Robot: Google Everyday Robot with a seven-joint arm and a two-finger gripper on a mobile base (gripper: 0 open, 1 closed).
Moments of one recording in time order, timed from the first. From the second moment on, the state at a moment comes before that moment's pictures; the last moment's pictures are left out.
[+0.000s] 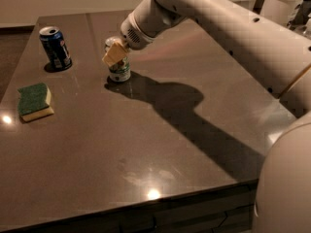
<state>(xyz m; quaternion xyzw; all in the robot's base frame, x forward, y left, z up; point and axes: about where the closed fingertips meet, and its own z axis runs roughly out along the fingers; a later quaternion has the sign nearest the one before) 0.665 0.101 0.897 -0.51 0.77 0.21 0.31</state>
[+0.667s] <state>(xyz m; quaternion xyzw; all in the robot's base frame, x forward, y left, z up) 0.665 0.101 0.898 -0.52 0.77 0.21 0.31</state>
